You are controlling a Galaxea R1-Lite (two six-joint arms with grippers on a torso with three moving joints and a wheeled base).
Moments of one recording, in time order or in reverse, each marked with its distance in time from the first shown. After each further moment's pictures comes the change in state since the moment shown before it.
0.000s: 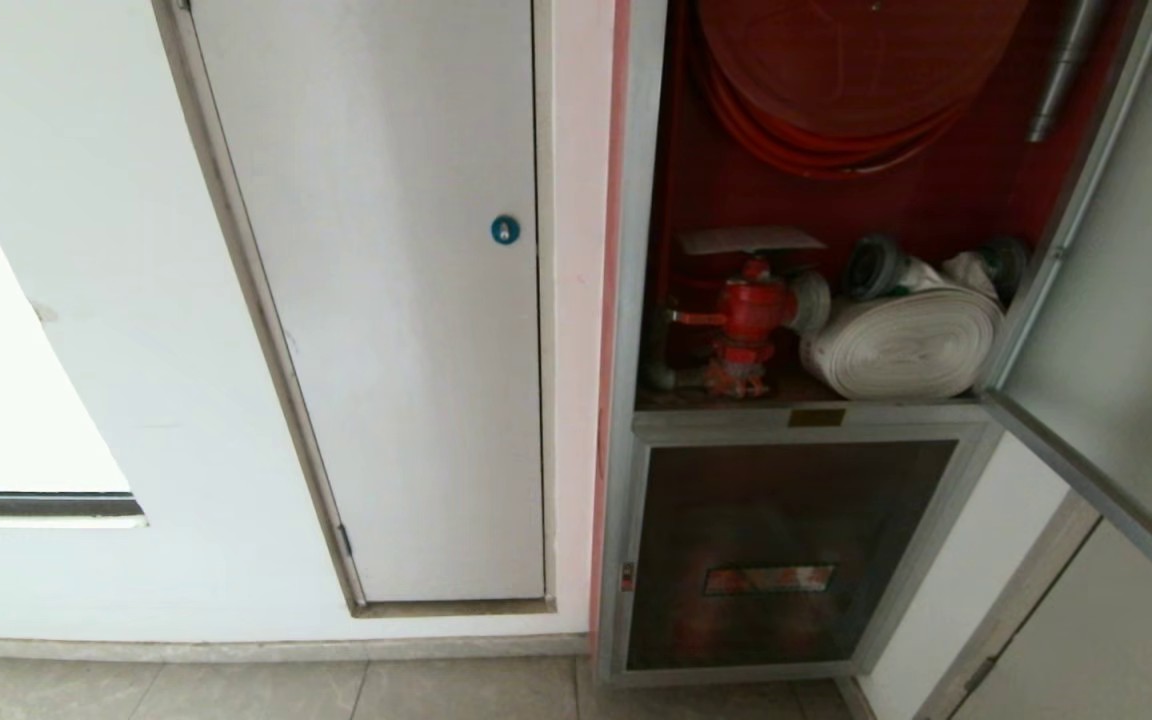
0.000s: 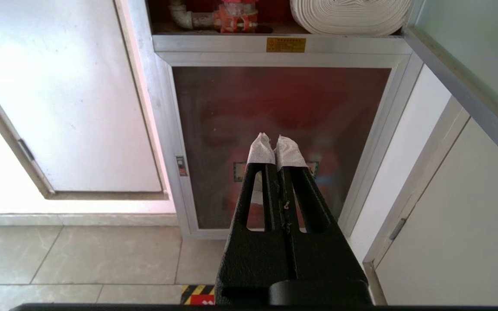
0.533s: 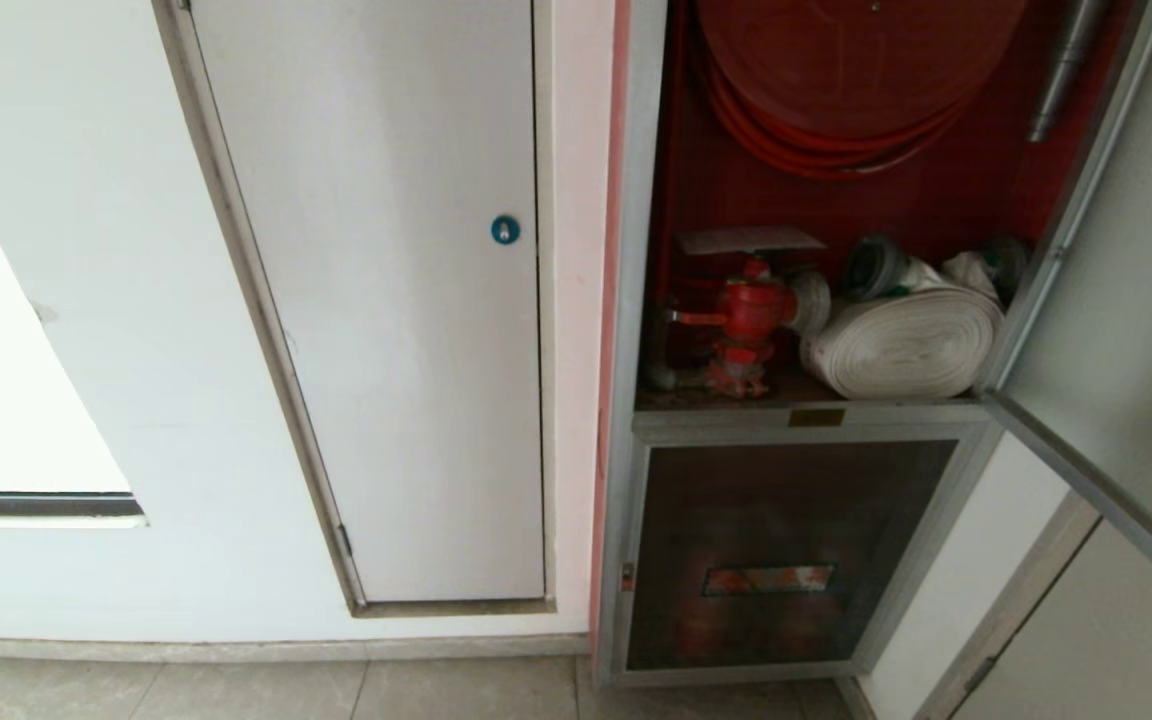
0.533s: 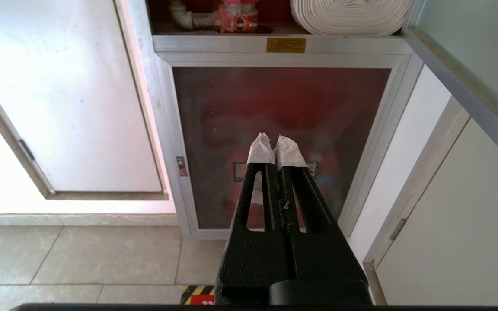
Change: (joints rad) left arm 0.000 0.000 0.000 0.000 0.000 0.000; right arm 0.000 0.000 0.000 0.000 0.000 0.000
